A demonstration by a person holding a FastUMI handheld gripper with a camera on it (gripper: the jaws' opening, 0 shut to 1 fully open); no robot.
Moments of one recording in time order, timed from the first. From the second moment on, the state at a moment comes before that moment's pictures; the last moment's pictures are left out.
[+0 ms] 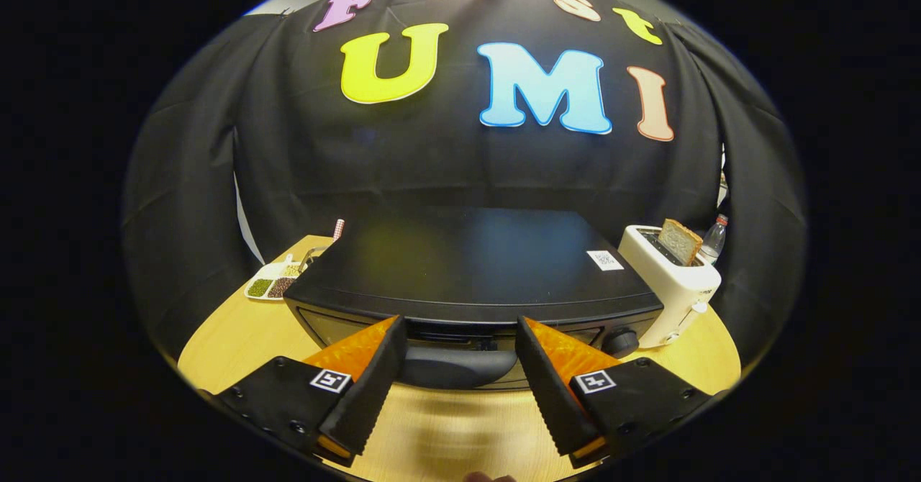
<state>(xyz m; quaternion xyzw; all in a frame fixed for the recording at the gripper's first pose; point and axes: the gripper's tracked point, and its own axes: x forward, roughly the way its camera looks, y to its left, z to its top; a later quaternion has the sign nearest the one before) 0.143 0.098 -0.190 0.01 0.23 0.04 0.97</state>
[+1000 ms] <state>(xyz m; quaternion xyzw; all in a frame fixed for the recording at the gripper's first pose) 0.034 0.102 -0.251 -0.03 0.32 0.05 0.95</state>
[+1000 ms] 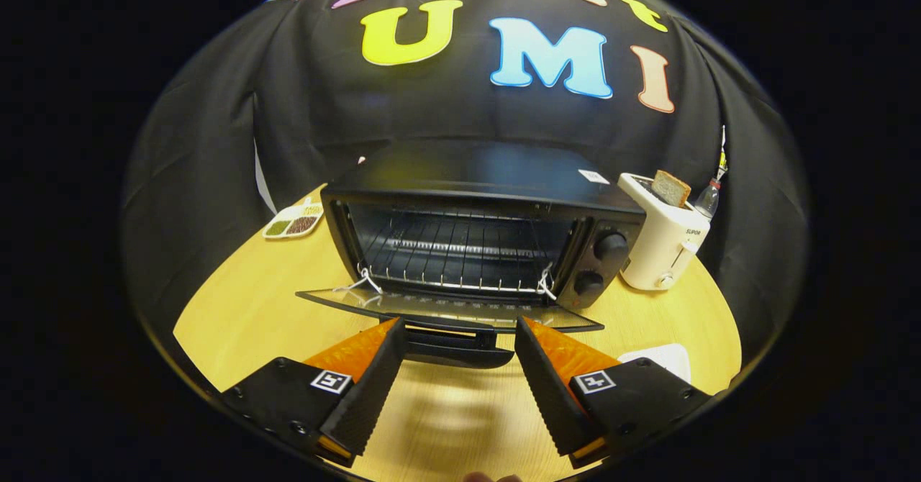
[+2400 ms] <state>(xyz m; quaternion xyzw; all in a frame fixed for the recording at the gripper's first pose) -0.072 -0.145 -0.267 -0.03 0.45 0.05 0.89</state>
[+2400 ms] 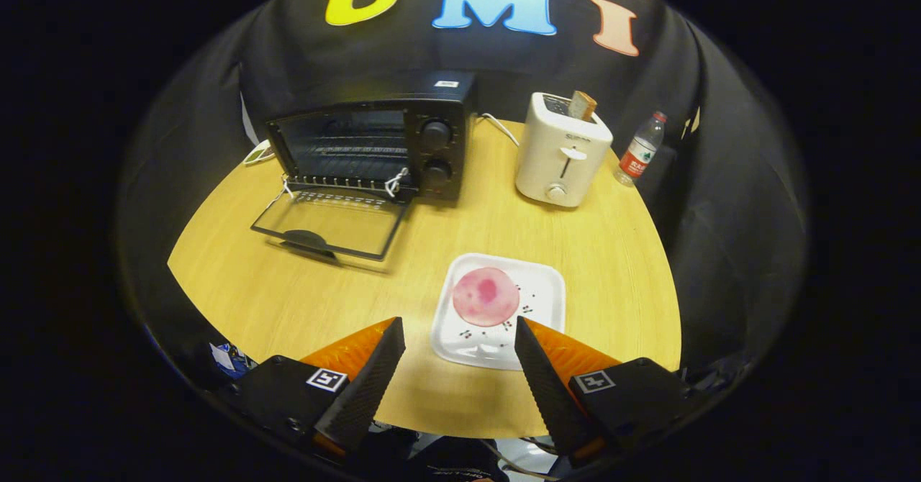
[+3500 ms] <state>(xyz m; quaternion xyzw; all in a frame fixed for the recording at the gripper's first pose) -0.035 -0.241 -0.371 0.00 0.62 0.06 0.78</state>
